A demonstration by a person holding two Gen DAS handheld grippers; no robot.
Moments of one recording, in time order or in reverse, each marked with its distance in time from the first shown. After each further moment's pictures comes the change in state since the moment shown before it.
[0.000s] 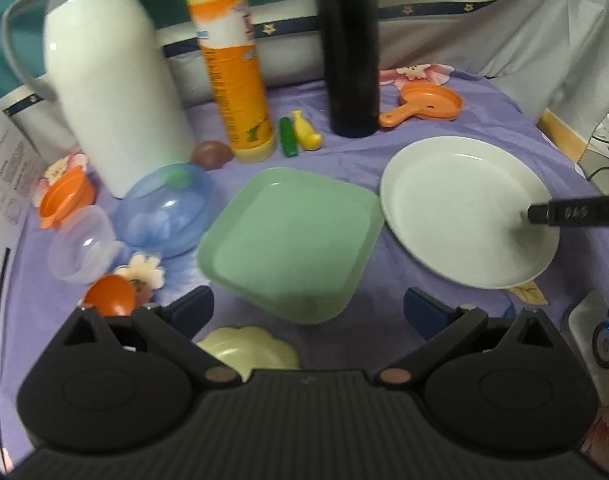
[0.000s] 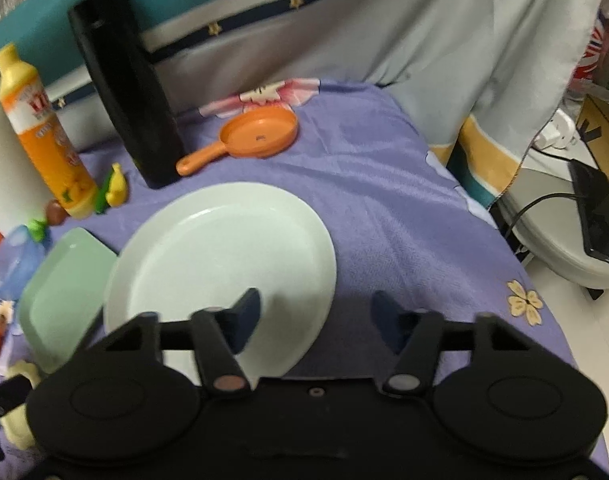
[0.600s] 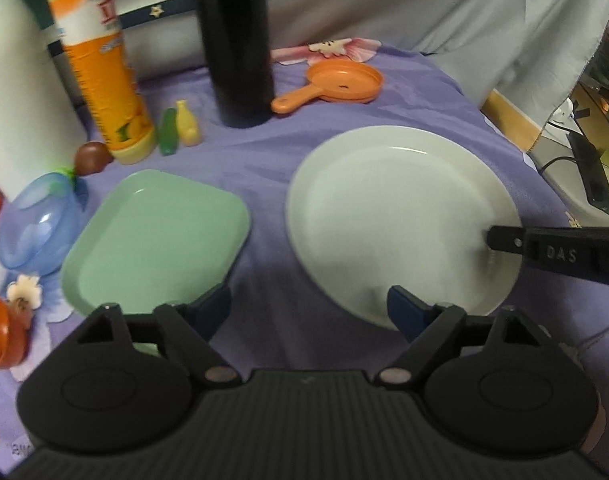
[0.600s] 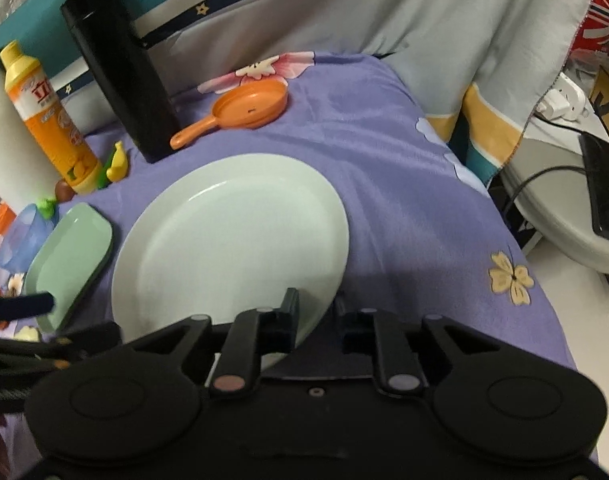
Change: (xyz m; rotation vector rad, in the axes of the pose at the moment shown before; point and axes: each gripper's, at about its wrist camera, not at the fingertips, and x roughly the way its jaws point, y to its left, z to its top) left arm 0.044 -0.077 0.022 0.033 0.059 -0.144; right arm -0.004 -0.034 -0.004 0.009 0.031 0.084
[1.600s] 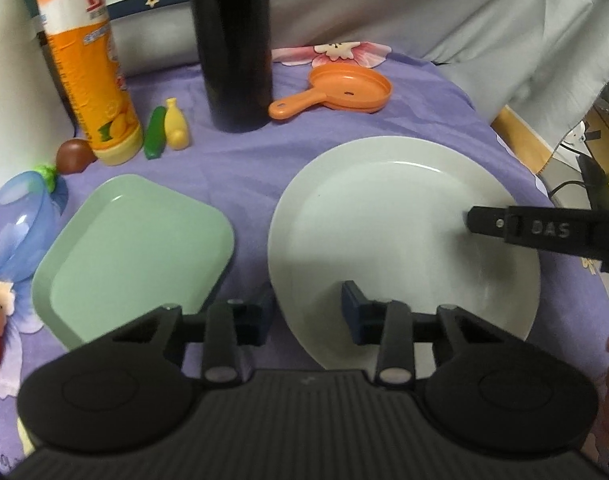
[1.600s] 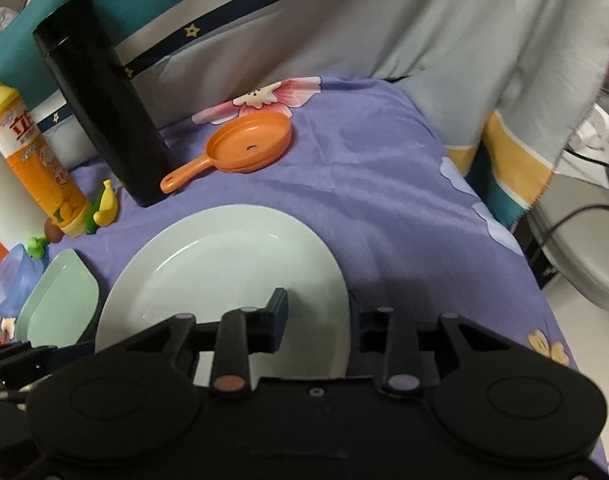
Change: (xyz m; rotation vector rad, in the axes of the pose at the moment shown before) left arm 0.020 0.002 0.013 -0.063 -0.005 -0.015; right arm 0.025 0.001 0.028 0.015 -0.065 0.021
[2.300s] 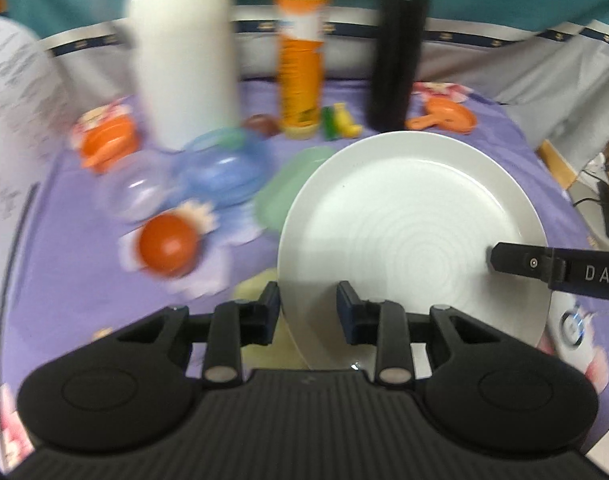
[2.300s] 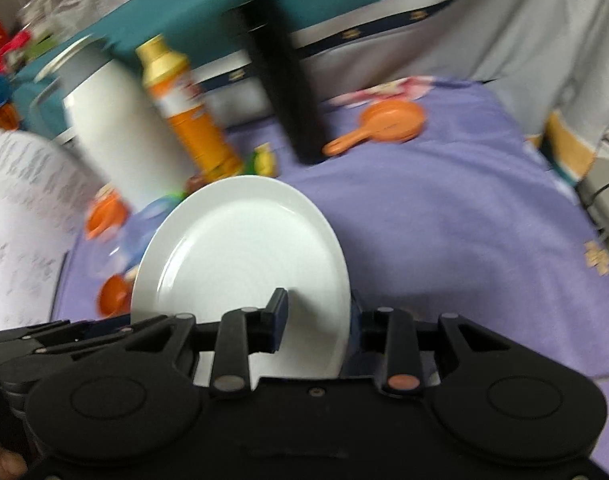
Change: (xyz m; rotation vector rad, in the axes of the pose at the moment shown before) left arm -0.141 0.126 -0.075 -0.124 -0.046 0.125; right arm -0.108 0.123 -0.059 -0.076 0.054 0.191
